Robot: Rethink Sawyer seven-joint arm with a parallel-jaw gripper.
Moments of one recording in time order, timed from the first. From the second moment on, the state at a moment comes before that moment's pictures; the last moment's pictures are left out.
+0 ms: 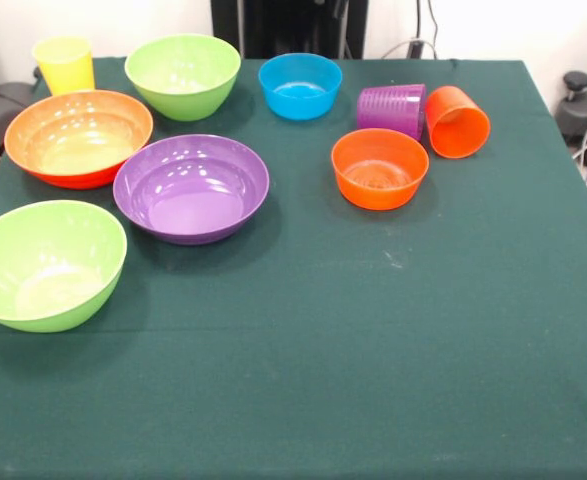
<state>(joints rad) 0.21 -0.33 -0.42 2.29 -0.64 -0.46 0.32</state>
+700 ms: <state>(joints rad) 0.12 -0.27 -0.48 2.29 -0.67 -0.62 0.32</state>
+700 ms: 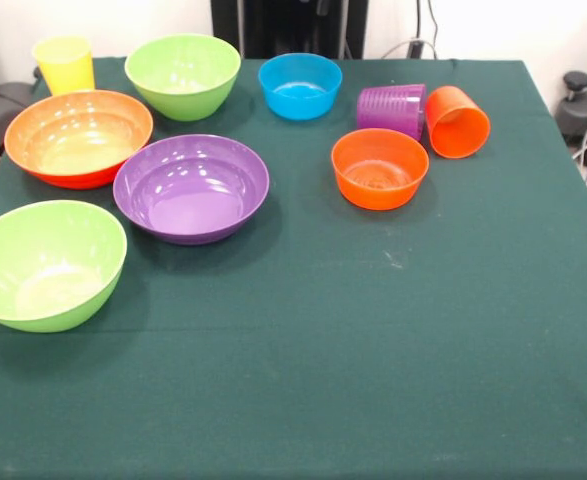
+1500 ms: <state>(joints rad) -0.04 -0.19 -0.54 2.25 -0.70 -0.75 0.32</state>
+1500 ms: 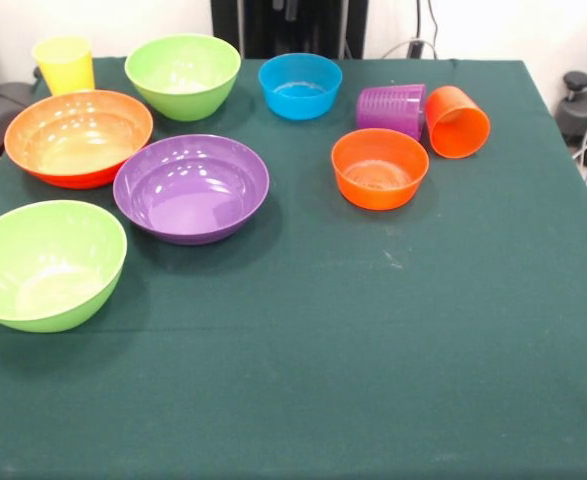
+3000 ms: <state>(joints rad) -0.34 -0.22 -0.51 2.07 -1.21 -0.36 0.32</state>
